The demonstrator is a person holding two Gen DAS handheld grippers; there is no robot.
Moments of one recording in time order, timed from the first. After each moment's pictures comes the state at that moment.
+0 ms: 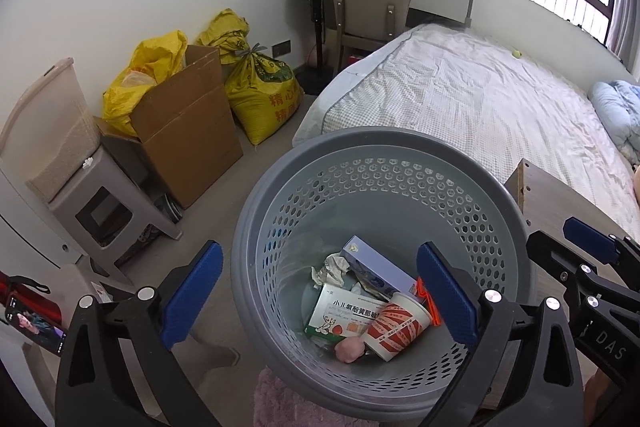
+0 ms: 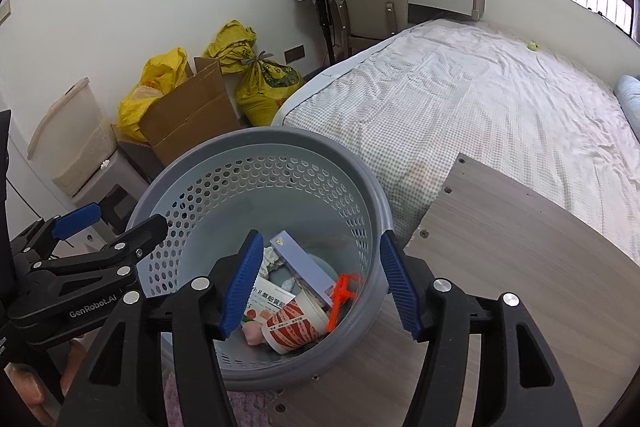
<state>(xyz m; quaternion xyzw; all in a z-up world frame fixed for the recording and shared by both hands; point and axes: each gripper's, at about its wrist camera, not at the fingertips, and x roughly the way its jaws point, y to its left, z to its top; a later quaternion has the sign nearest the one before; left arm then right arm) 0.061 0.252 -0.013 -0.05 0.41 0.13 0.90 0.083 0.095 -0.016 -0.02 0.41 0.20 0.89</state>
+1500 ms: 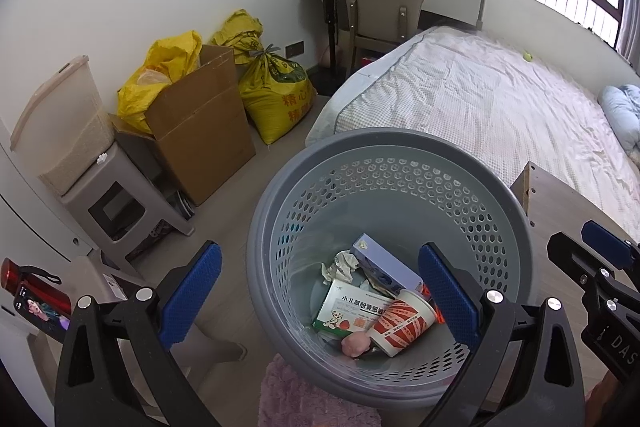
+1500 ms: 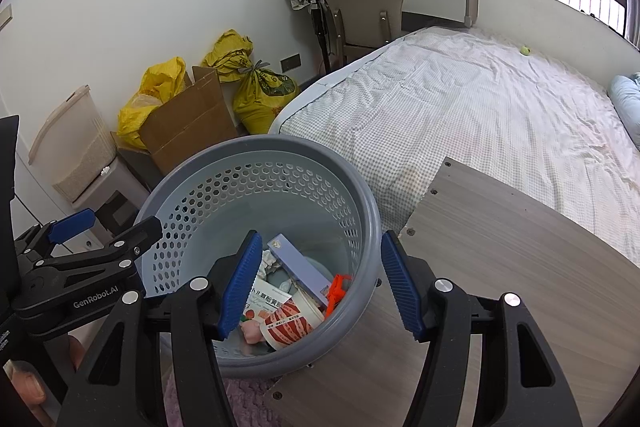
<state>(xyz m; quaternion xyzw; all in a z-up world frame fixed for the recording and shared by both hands) 0.052 0.251 -0.006 -0.05 0.41 0.15 0.90 0.075 0.084 -0.004 -0.02 0.40 0.19 0.89</state>
